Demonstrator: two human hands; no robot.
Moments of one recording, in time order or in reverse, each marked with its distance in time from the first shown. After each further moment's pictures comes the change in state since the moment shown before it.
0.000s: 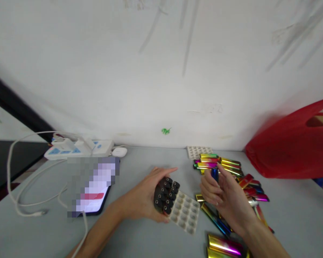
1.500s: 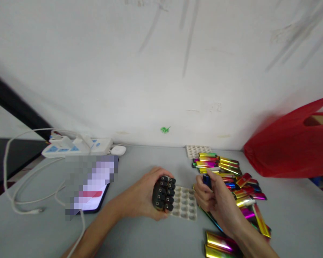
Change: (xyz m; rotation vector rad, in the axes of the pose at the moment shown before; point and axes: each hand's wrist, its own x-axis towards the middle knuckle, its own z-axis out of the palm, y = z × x) left_hand 0.003 0.003 0.002 0.051 0.014 0.003; right_hand -0.001 0.020 0.007 -0.178 0.017 0.035
